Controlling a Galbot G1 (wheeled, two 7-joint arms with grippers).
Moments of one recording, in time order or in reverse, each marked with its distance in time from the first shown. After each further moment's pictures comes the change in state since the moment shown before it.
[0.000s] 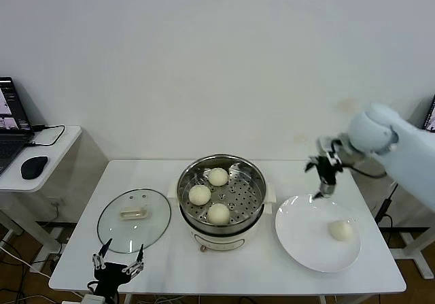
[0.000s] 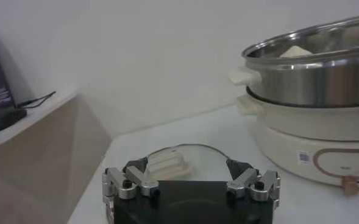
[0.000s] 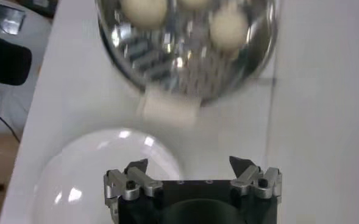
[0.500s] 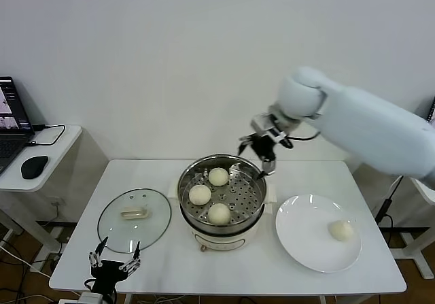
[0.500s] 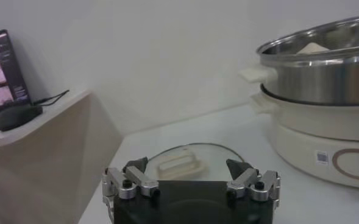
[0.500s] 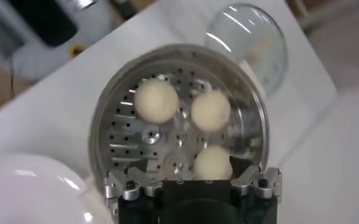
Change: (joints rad) left arm -0.019 -0.002 -0.013 0.008 -0.004 -0.004 -0.001; right arm 0.384 0.273 -0.261 -0.037 0.184 0.129 -0.016
